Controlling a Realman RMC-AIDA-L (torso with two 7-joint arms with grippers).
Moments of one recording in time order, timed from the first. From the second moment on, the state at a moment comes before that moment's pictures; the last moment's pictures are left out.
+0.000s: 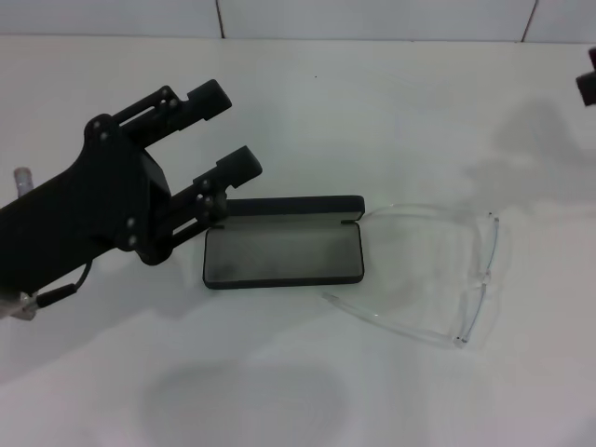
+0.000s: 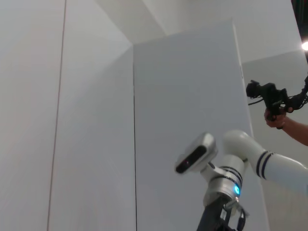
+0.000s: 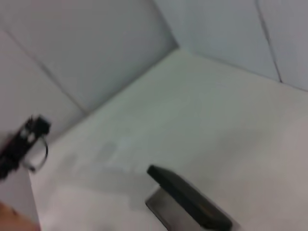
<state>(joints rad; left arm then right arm) -0.17 -2.09 1.25 0.78 1.03 1.78 -0.99 0.76 1.79 -0.71 -1.29 -2.06 -2.08 2.37</state>
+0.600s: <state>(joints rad) -0.17 -2.08 1.25 0.76 1.03 1.78 -0.99 0.84 1.86 -0.97 -1.43 -2.19 -2.04 2.03</state>
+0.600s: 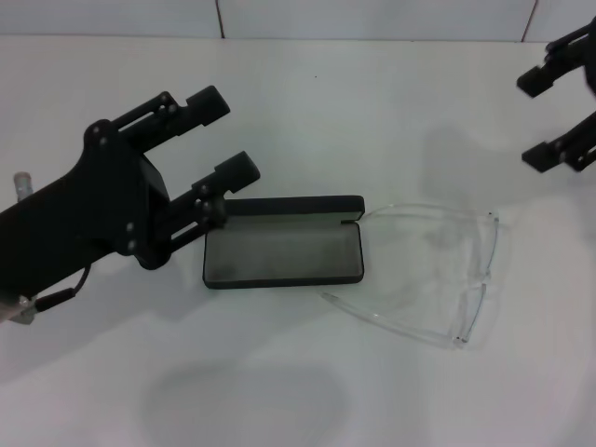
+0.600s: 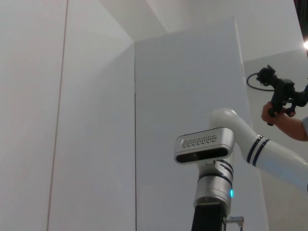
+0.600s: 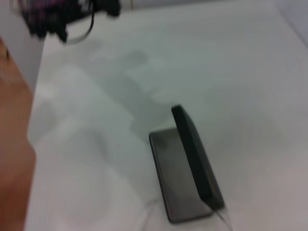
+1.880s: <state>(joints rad) -0.30 -2.09 1.25 0.77 1.26 1.70 -1.22 0.93 2.01 -1.43 -1.50 -2.57 -2.10 1.45</state>
